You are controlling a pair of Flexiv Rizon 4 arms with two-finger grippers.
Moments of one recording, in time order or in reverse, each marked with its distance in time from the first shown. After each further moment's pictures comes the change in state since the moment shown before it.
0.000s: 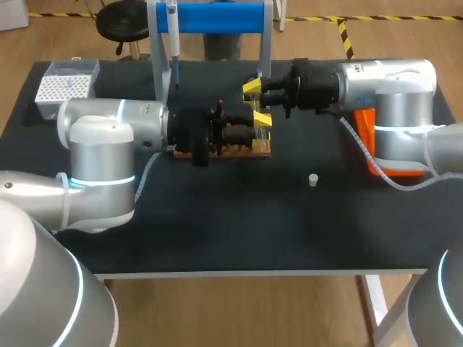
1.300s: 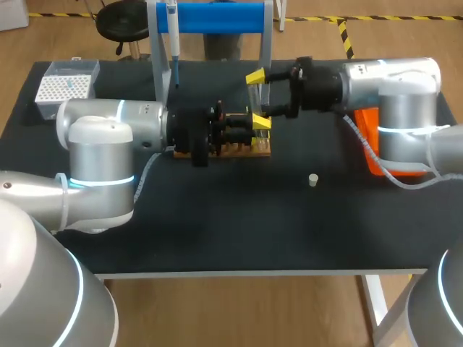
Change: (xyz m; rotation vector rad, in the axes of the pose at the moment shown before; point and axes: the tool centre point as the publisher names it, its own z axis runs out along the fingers) left arm 0.001 0.000 -0.001 -0.001 0.002 -0.007; right arm -0.009 0.001 -0.015 -0.011 -0.043 -0.155
